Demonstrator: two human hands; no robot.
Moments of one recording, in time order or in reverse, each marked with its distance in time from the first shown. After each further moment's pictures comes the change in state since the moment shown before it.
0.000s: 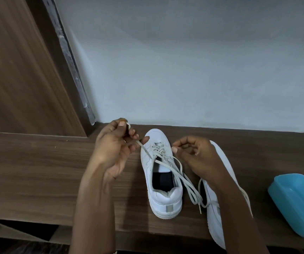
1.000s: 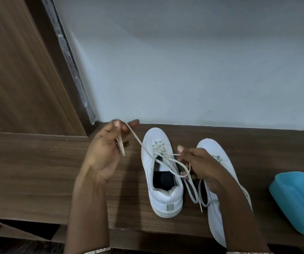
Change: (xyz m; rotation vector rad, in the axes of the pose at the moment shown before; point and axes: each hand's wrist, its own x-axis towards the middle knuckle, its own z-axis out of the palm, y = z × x) left_hand 0.009 -0.003 -0.030 0.256 -0.080 0.038; right_hand -0.004 0.009 0.000 0.084 -0.117 0.434
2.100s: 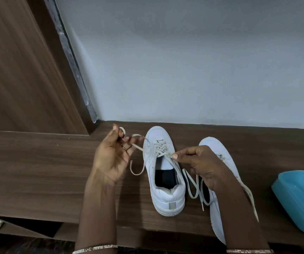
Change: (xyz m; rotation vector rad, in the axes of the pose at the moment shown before) left_hand 0.004 -0.025 -0.005 -0.409 0.096 -0.121; right_hand 0.000 0.000 0.005 0.115 0.020 -0.032
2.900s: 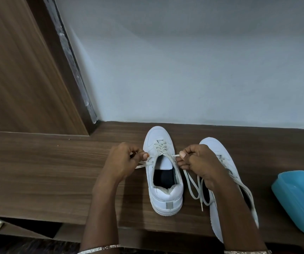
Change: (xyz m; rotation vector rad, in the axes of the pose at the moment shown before) left_hand 0.005 -0.013 -0.019 1.533 -0.130 0.307; right_hand 0.007 0.004 0.006 -0.108 0.100 -0.052
